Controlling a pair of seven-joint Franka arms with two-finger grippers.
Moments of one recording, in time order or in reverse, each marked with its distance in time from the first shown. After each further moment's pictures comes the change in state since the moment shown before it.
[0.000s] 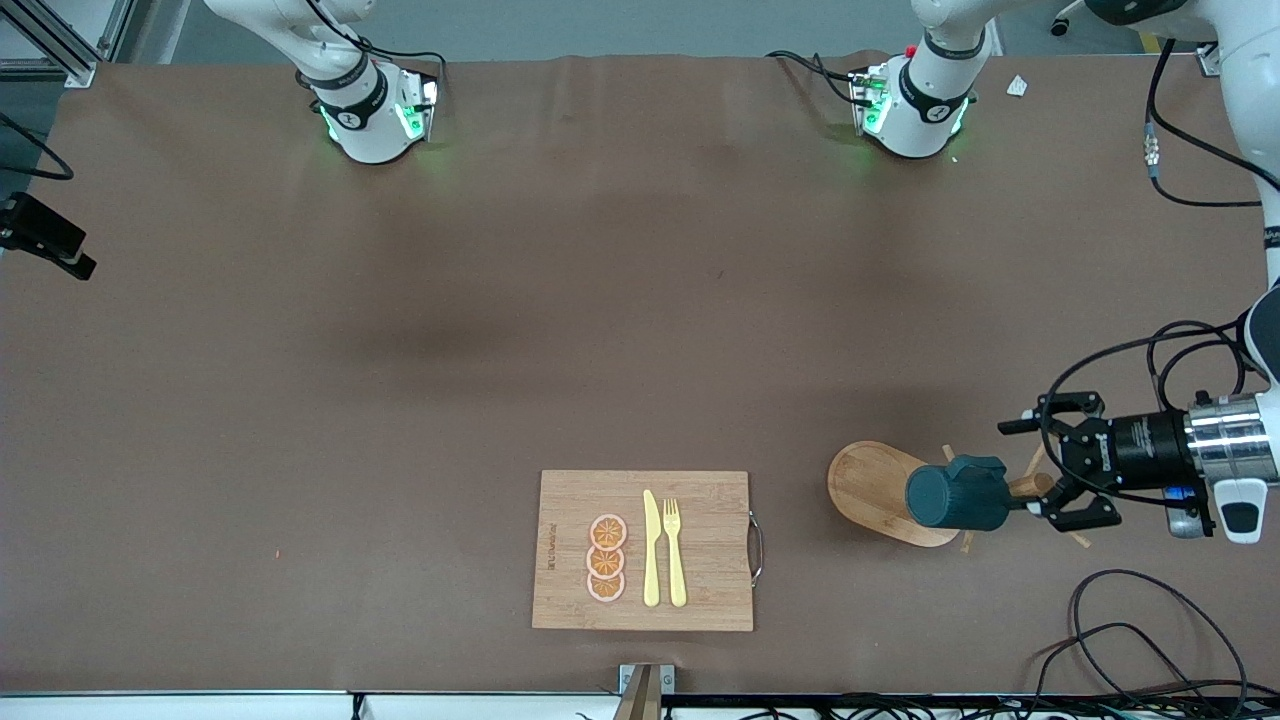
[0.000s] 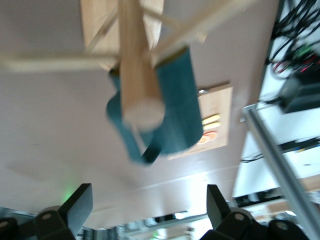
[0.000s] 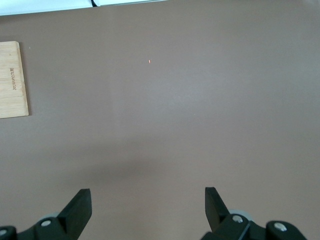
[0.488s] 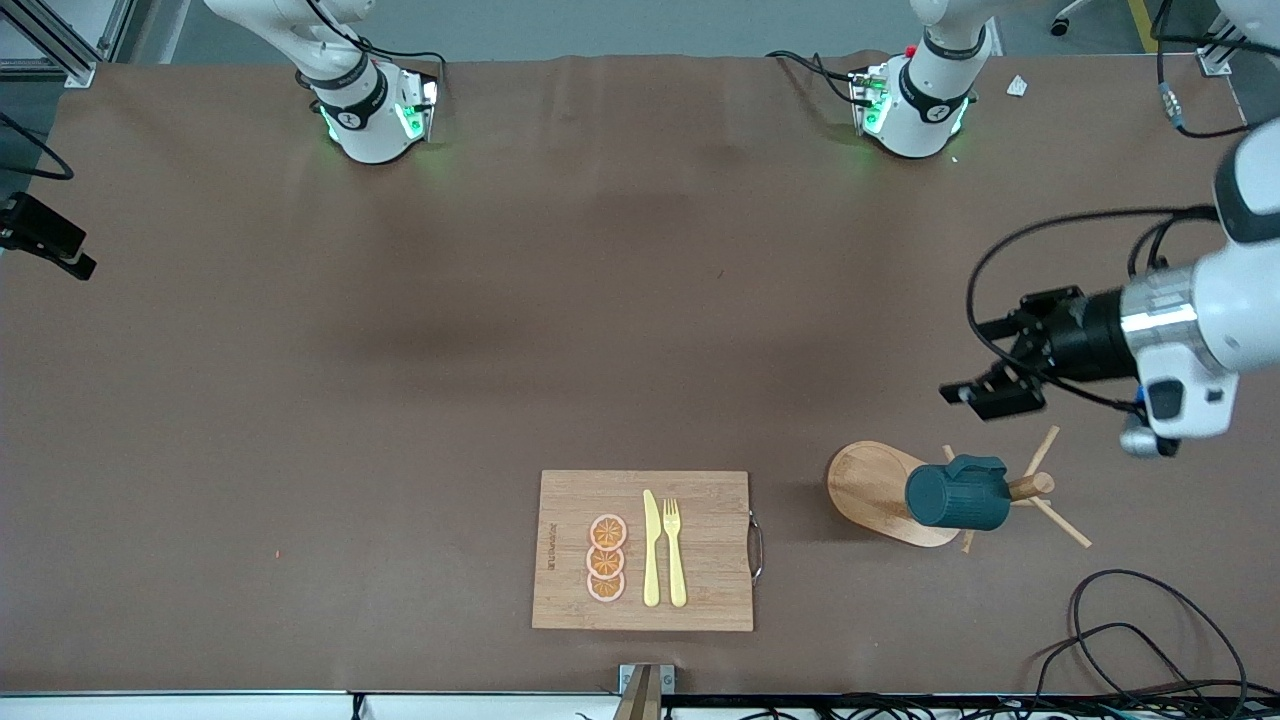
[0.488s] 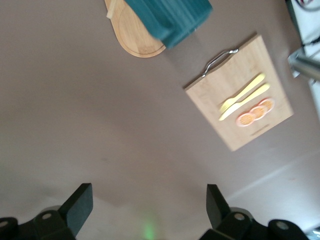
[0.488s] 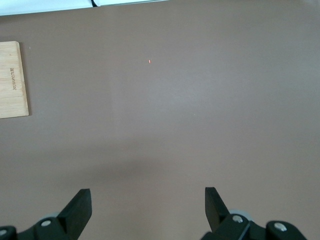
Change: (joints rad) left arm -0.036 -0.196 -0.232 0.003 0.365 -0.177 0.037; right arm 0.000 0.000 0.000 0.000 0.000 0.000 0.000
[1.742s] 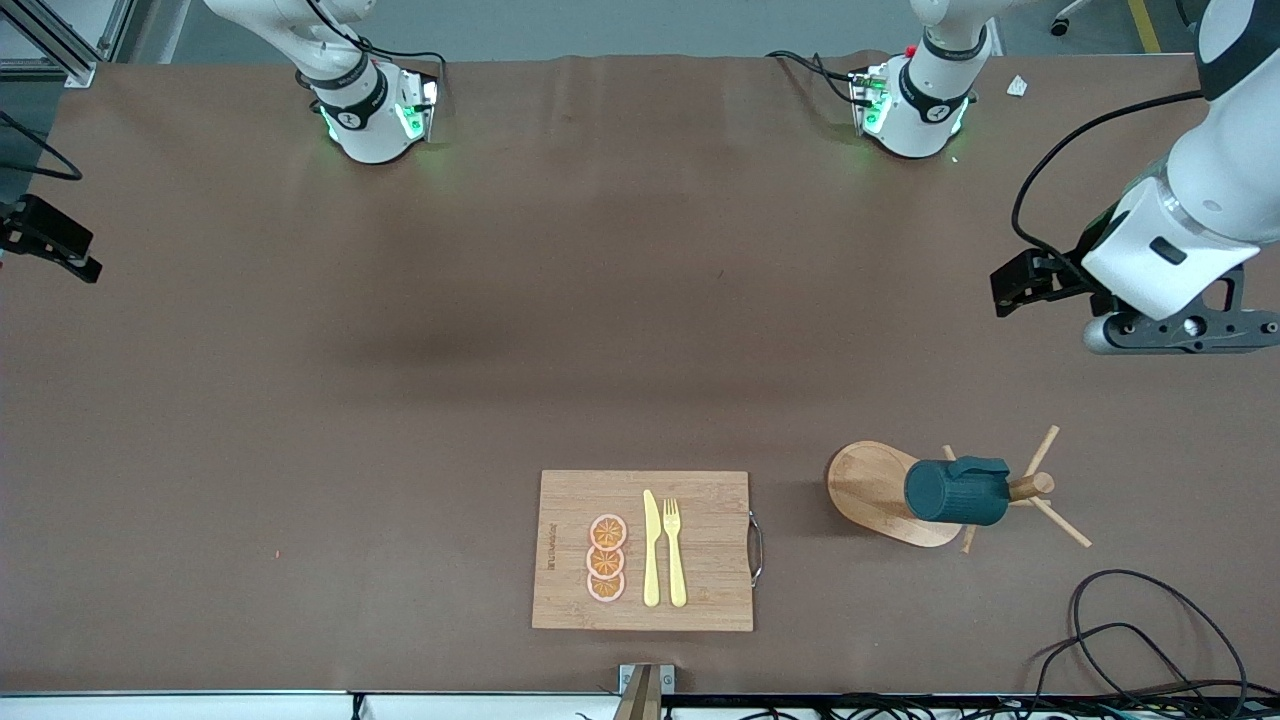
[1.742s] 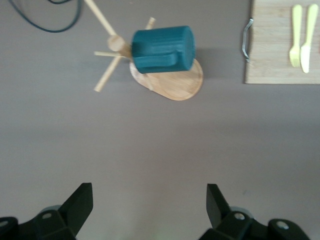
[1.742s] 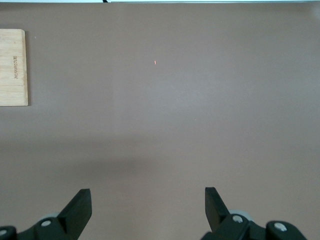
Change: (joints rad) left arm -0.037 -0.146 0.019 -0.003 0.354 -0.129 0.788; right arm 0.000 0.001 0.001 -0.033 0.000 0.034 -0.088
